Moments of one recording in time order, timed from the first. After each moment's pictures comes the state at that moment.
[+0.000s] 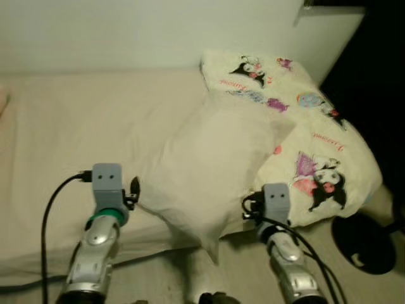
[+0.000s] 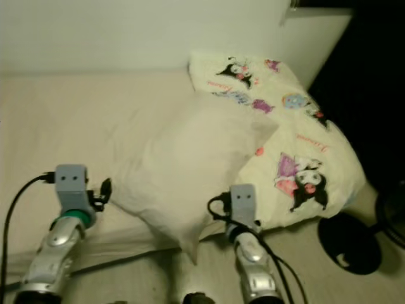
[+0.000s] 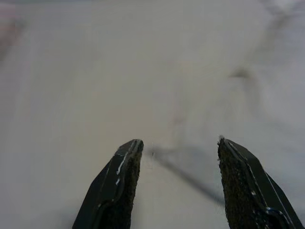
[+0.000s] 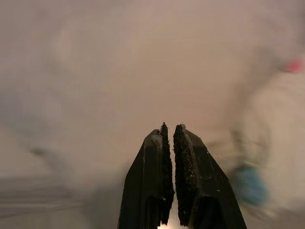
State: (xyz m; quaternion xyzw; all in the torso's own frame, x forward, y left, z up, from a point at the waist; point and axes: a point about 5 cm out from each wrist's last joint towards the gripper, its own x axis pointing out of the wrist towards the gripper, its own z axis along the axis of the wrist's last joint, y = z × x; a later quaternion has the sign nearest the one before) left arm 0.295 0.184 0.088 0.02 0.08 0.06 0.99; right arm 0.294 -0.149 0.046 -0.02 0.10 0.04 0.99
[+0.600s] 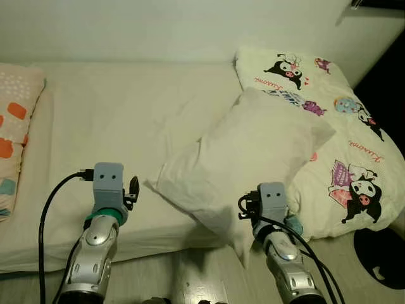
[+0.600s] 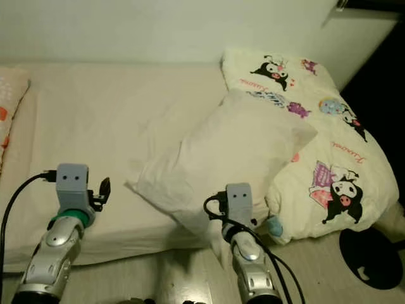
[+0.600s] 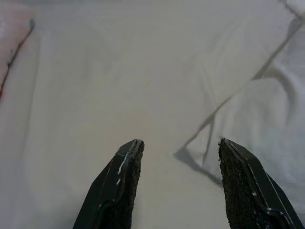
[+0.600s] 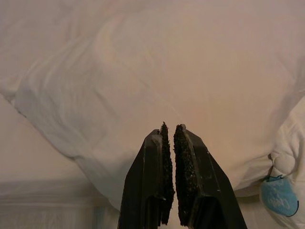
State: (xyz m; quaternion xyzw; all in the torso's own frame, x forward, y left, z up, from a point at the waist) left arm 0.301 0.173 0.095 0.04 0.06 0.03 1.00; right arm 0.295 -0.150 0.045 -0.02 0.10 0.03 0.99
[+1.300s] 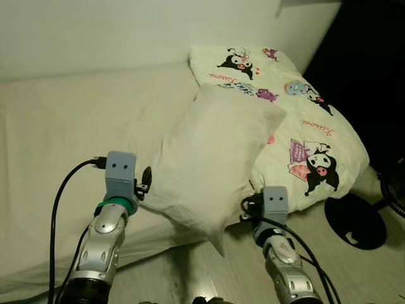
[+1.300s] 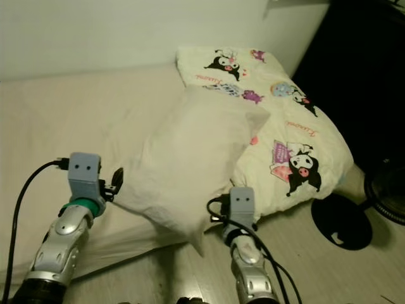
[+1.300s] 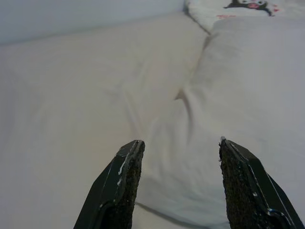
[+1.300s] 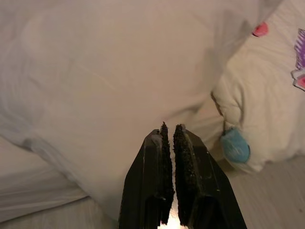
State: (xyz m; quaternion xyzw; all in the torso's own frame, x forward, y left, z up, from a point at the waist) left arm 0.310 0.166 0.104 0.04 0.05 0.00 1.00; right arm 0.289 -0.148 0.036 0.01 0.12 0.02 0.99
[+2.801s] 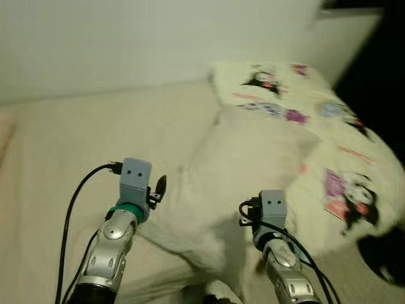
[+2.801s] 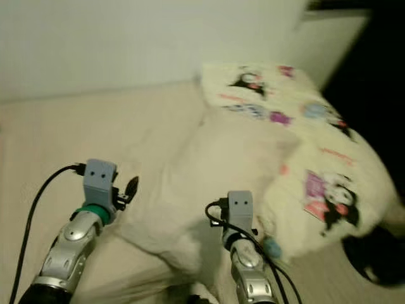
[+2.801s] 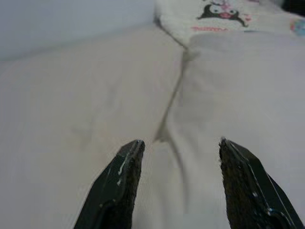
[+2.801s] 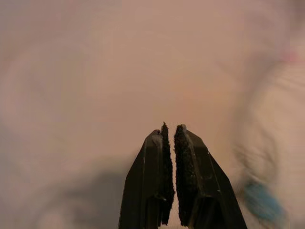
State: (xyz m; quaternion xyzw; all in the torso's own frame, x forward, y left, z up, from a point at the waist) left arm 0.305 0.135 0.096 0.03 0.06 -0.07 1.00; right arm 0.281 -0.156 0.026 0.00 0.15 0.00 0.99
